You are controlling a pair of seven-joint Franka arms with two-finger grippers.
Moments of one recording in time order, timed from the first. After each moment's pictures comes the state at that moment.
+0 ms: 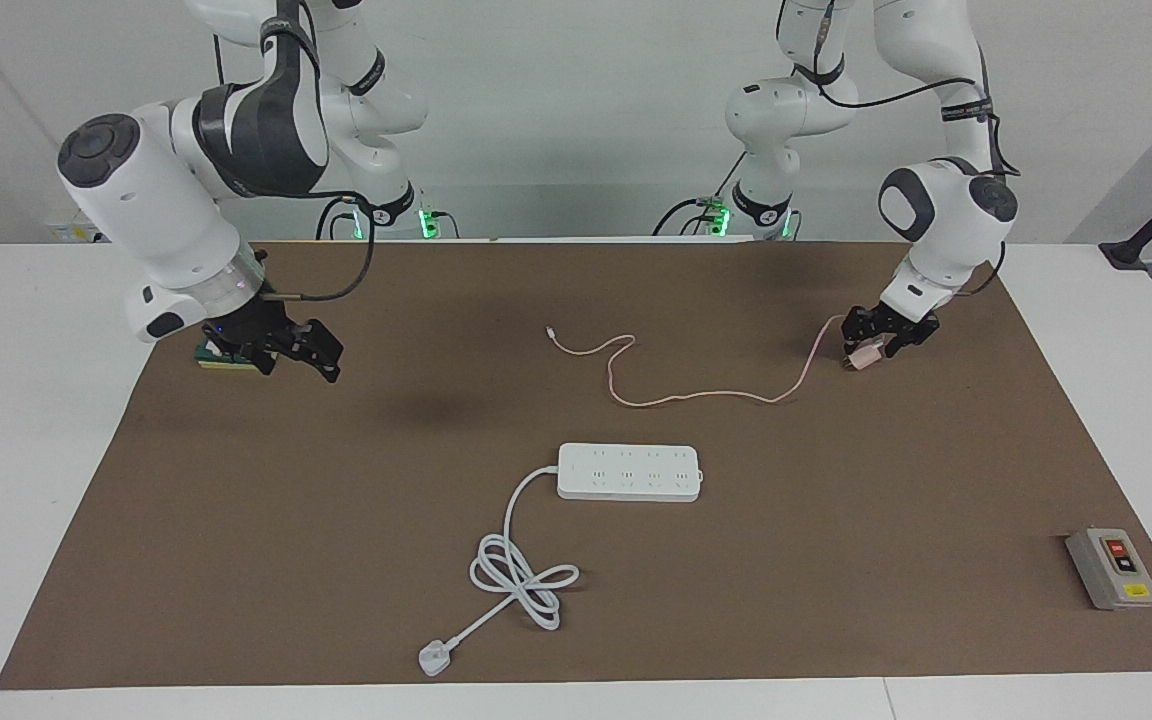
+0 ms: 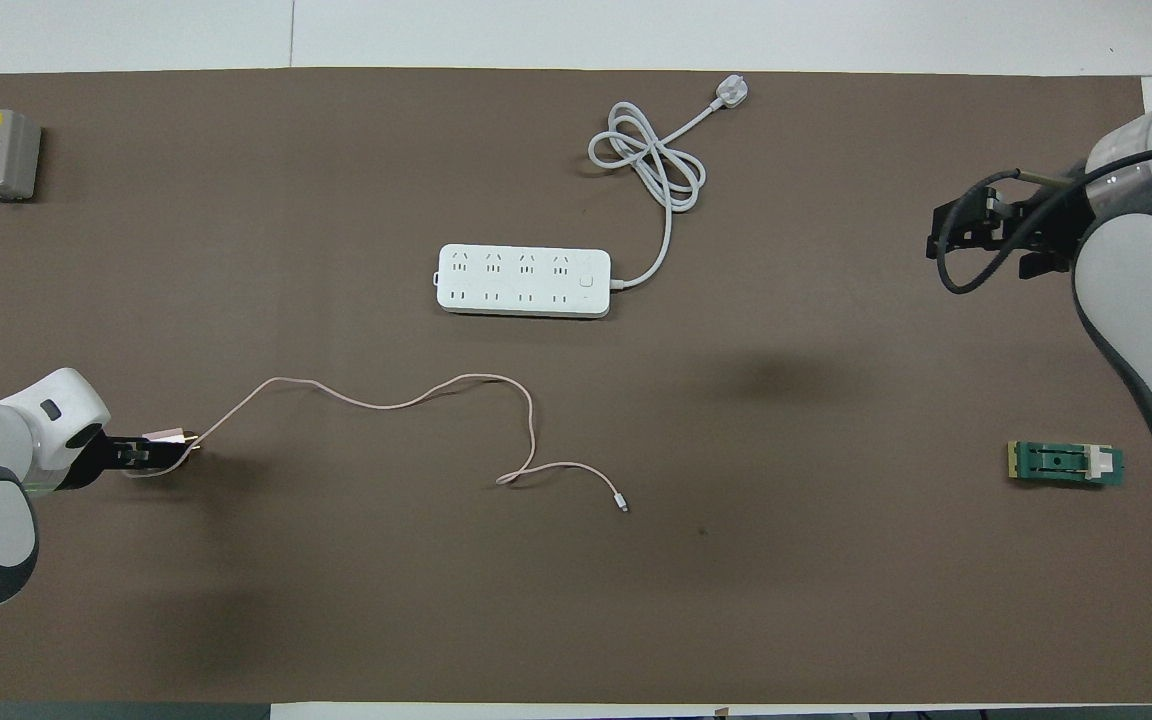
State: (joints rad) left arm 0.14 -0.10 0.04 -2.52 -0.12 2.39 0.39; right arm 0.02 0.14 -0.03 -1.63 0.10 1.76 0.11
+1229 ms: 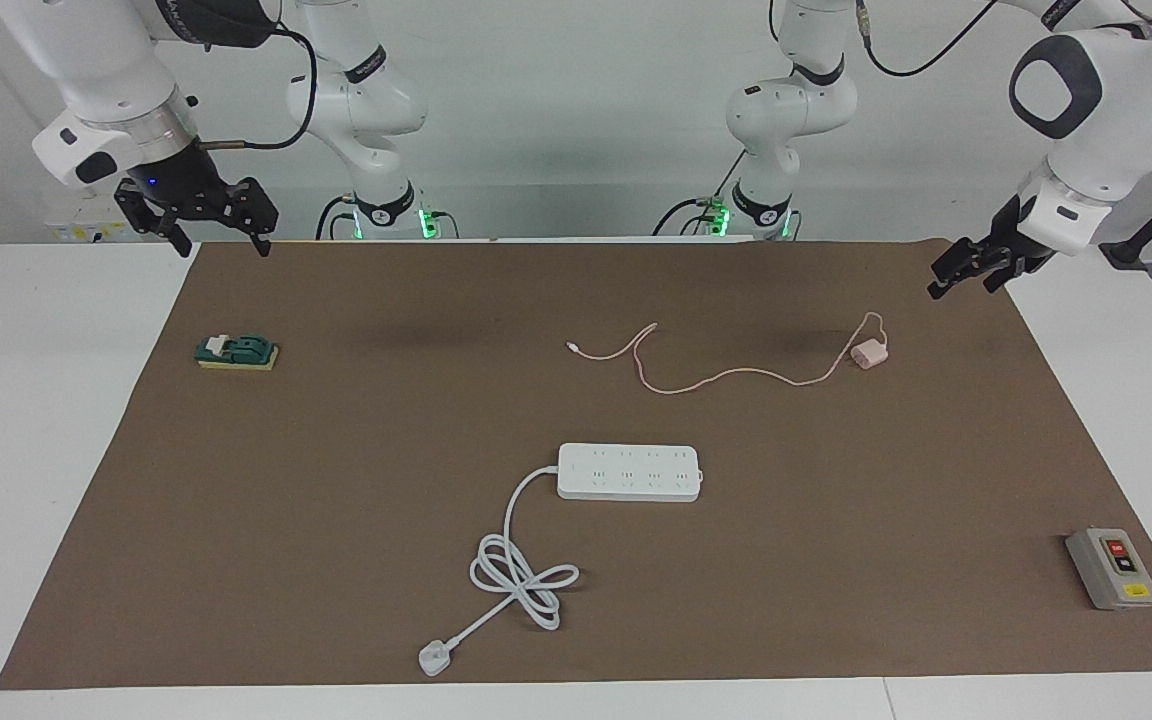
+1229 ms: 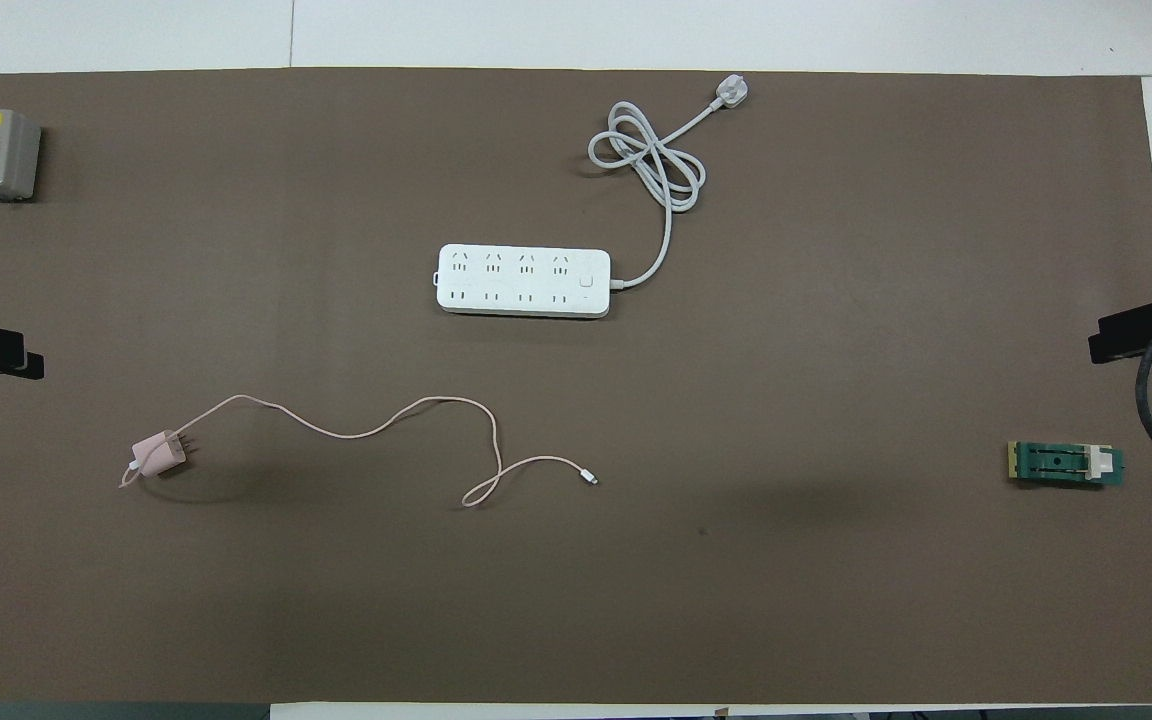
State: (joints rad) left arm 0.11 -0.09 0.01 -1.84 -0.07 1.67 0.00; right arm -0.03 -0.08 -0.03 -1.65 -0.03 1.50 -0.06
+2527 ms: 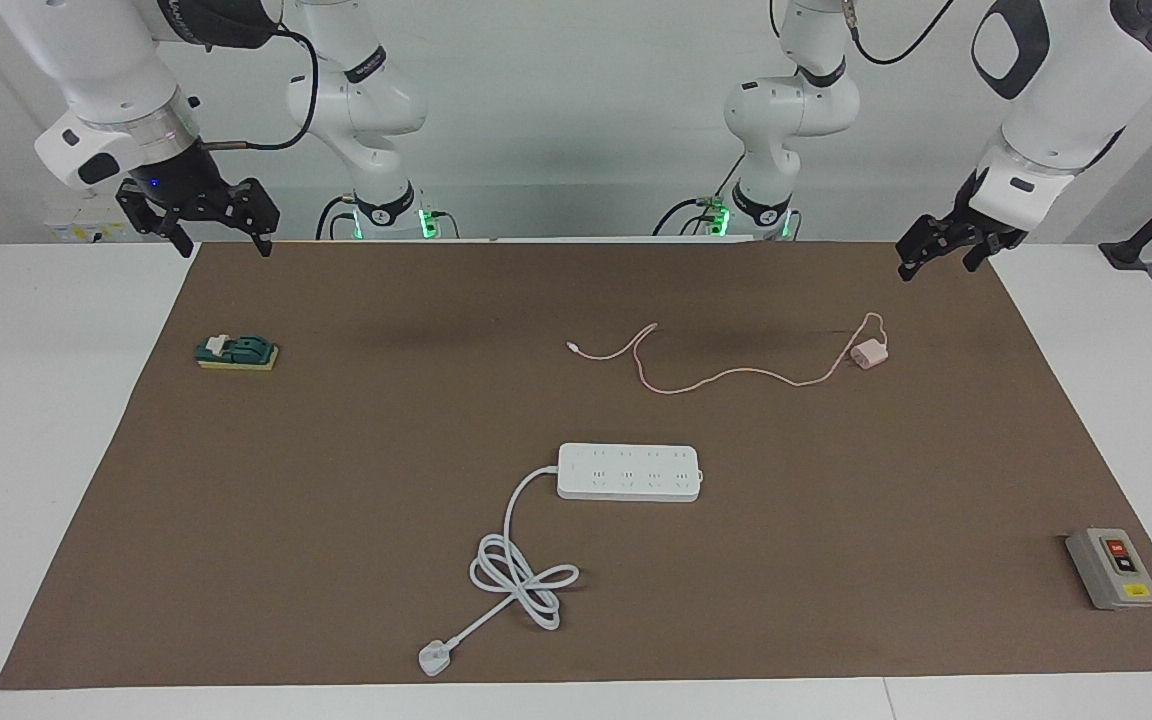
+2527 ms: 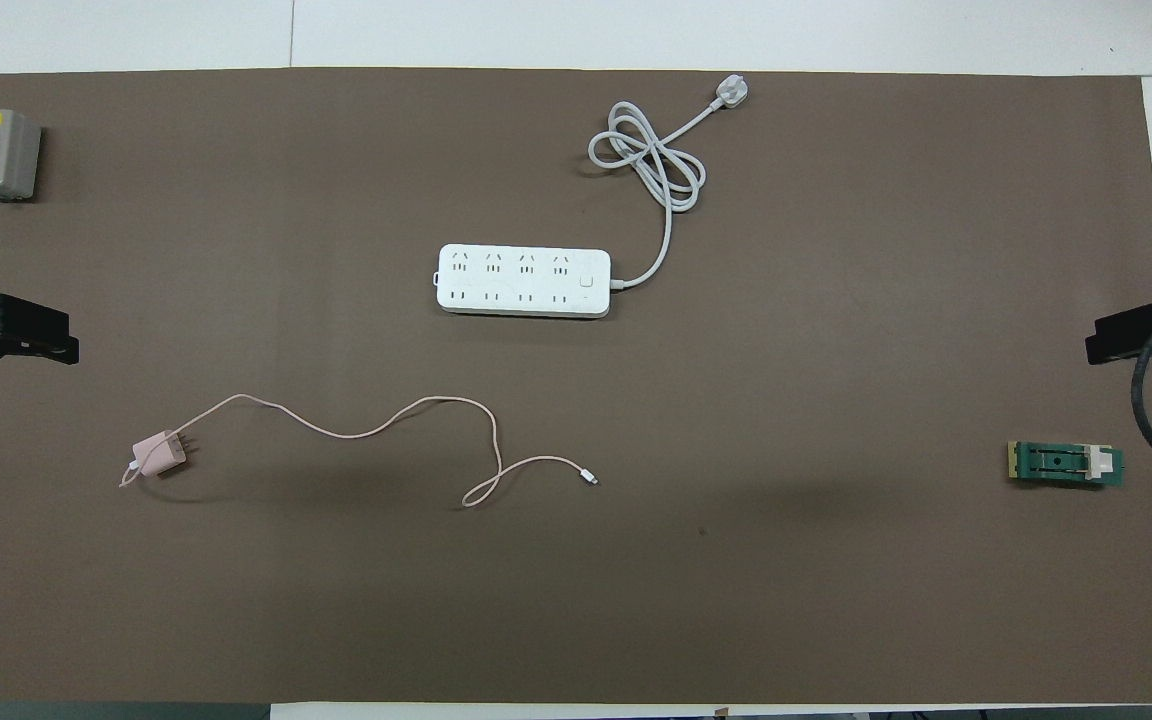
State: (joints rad) left arm 0.00 -0.07 -0.01 -1.72 0.01 1.56 -0.08; right arm -0.03 -0.08 -0.02 -1.65 -0.03 1.50 -0.06
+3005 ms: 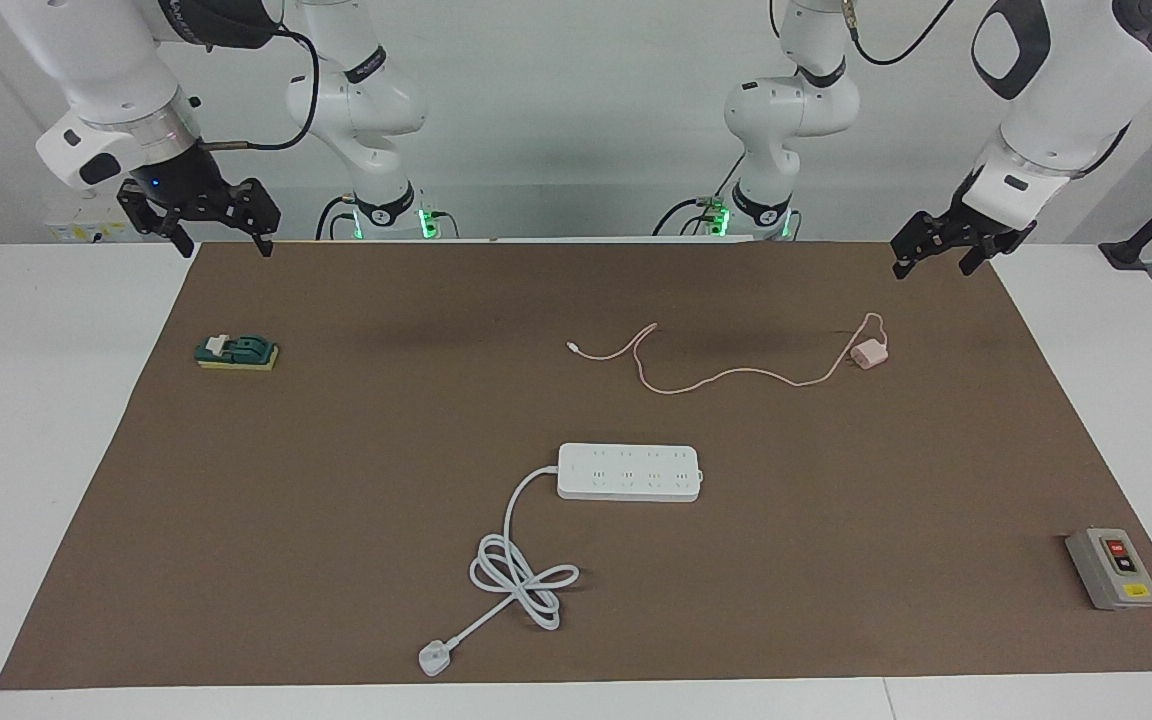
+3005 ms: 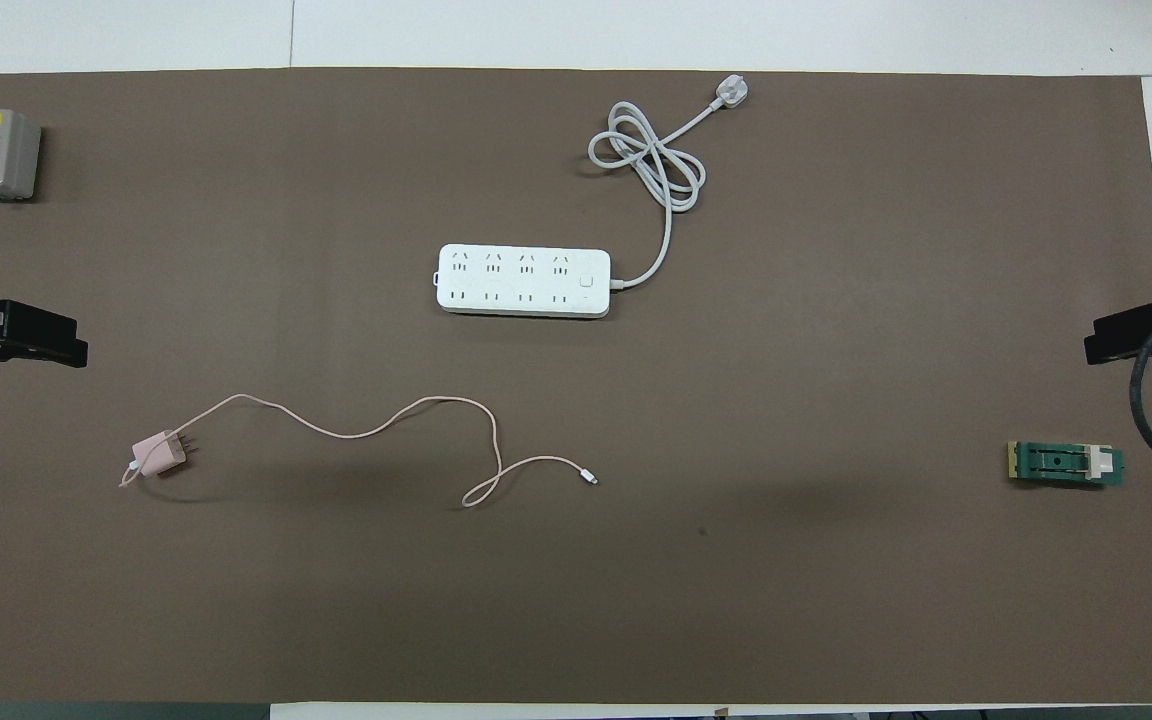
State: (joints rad) left arm -0.01 -0.07 -0.01 -1.72 -0.02 1.56 0.00; right arm -0.03 -0.08 -0.02 -1.65 -0.03 1.50 -0.06
